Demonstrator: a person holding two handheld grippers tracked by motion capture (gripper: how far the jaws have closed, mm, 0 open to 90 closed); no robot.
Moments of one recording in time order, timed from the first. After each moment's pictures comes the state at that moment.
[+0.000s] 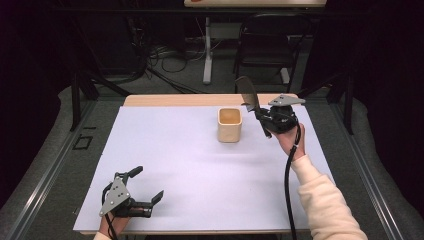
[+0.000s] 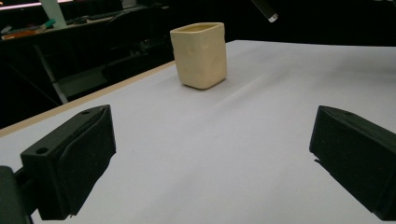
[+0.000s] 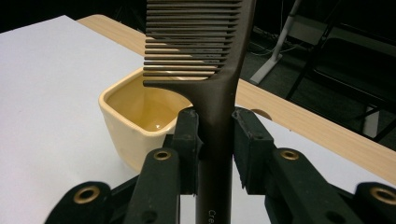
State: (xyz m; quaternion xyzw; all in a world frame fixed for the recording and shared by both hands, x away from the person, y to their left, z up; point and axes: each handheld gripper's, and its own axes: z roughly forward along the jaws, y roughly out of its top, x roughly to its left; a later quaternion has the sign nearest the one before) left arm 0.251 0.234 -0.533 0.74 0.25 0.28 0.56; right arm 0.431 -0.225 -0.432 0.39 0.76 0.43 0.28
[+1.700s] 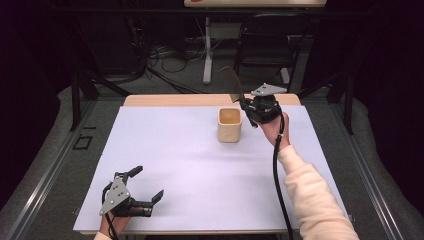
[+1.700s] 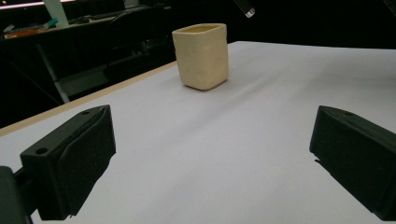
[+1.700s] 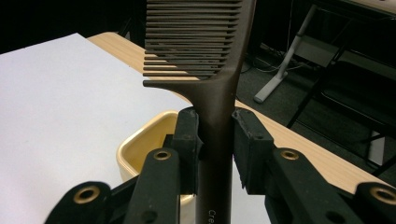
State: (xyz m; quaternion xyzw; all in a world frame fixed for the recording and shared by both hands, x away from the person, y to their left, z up) left arm 0.251 0.233 -0.532 0.73 0.26 0.28 0.57; right arm 0.454 -0.182 -0.415 0.36 0.77 0.44 0.29
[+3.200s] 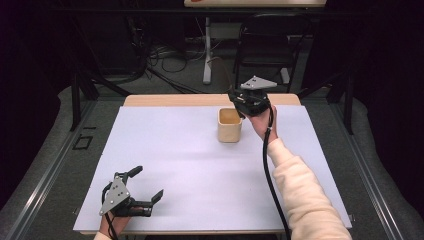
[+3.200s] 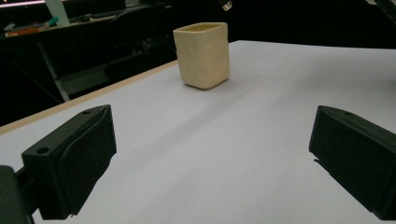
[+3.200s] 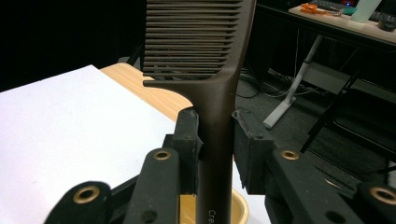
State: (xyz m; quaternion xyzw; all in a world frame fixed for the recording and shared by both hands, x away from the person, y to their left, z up) left arm 0.251 0.234 -0.533 0.73 0.26 0.28 0.56; right arm 0.471 -0.153 -0.407 0.34 0.75 0.48 0.30
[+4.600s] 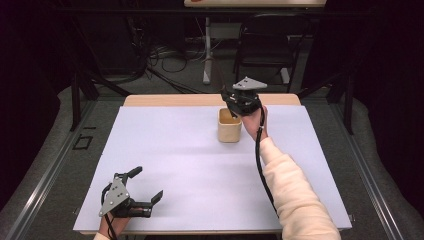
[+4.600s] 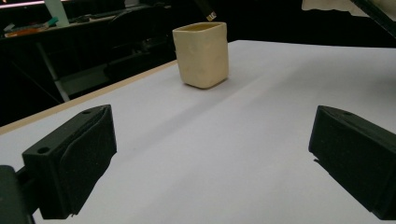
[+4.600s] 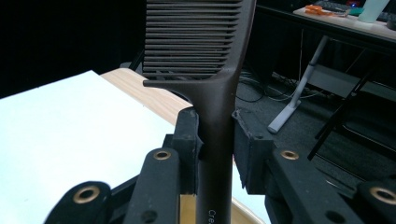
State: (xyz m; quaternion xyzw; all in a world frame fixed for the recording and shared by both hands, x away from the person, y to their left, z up) left arm 0.249 0.235 -0.533 0.73 0.26 0.28 0.56; right arm 0.486 -0.135 -0.423 0.34 0.74 0.49 0.29
